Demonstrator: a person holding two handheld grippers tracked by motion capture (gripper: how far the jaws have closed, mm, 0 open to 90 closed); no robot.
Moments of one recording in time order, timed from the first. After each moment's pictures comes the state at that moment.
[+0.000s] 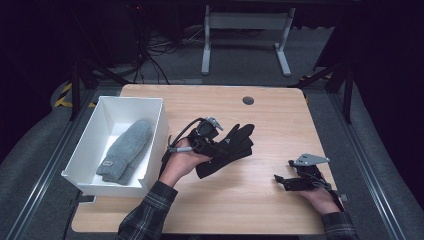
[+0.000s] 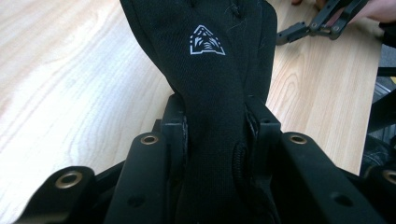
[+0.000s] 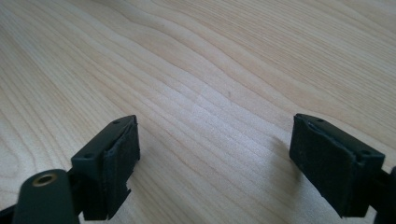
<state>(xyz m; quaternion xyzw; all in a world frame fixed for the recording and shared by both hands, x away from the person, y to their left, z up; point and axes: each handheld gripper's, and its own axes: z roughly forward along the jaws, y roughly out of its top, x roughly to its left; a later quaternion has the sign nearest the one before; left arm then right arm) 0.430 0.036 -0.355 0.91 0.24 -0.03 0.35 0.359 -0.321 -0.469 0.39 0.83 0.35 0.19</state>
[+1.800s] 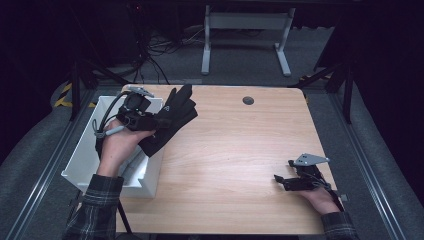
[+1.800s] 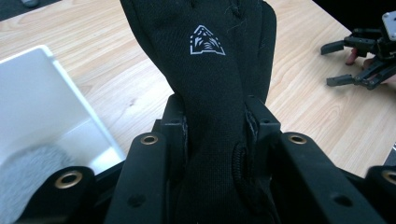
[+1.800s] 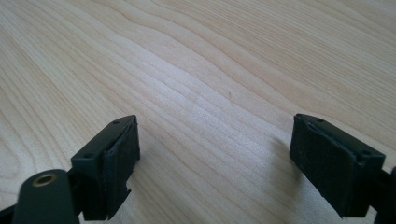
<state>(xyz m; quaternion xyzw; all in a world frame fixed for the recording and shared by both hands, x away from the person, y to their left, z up) 0.426 0.192 -0.275 0.84 0.39 0.06 0.38 0.359 -0.320 -0.469 0.39 0.83 0.36 0.19</state>
